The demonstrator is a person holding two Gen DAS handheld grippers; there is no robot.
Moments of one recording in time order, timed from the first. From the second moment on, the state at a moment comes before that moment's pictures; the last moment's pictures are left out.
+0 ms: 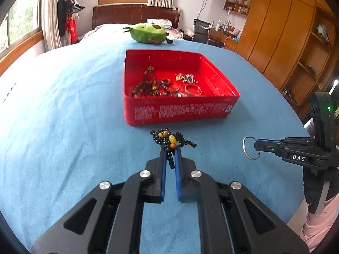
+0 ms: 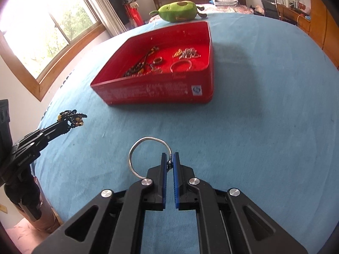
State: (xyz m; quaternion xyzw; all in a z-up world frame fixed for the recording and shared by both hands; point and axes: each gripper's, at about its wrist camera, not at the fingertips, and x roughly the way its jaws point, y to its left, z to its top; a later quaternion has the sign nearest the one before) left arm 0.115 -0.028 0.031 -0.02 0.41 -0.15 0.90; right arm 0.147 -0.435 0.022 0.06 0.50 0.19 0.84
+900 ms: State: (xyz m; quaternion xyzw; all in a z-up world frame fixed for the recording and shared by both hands) left arm 0.283 -0.055 0.062 -0.03 0.41 -0.13 0.90; right arm 0.305 -0.405 0.069 0.07 0.45 0.17 0.87
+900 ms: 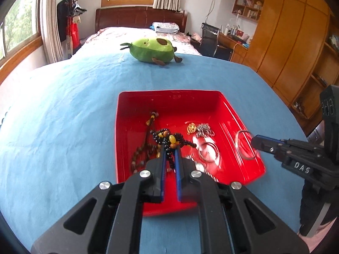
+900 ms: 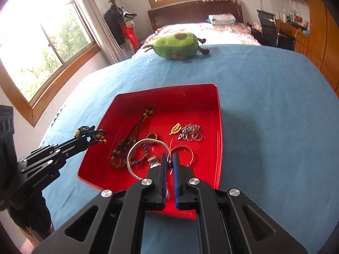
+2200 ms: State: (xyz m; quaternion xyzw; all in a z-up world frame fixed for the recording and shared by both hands) left arm 0.333 -0.040 0.040 -0.04 0.41 -0.07 0.91; right arm 0.347 -0.408 0.048 0.06 0.44 0.11 0.89
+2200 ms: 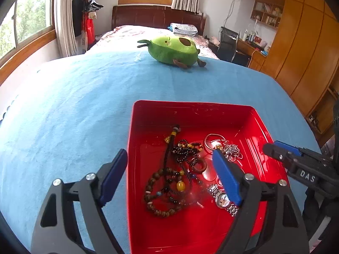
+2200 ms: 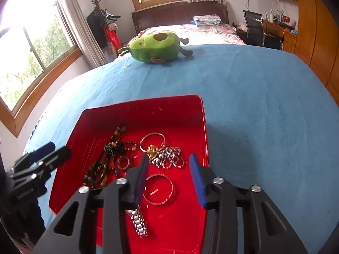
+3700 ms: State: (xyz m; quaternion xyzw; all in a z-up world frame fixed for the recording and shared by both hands) left arm 0.208 -0.014 0.024 -0.04 0.42 -0.02 0.91; right arm 0.226 -0.396 0.045 0.01 0.43 0.11 0.90
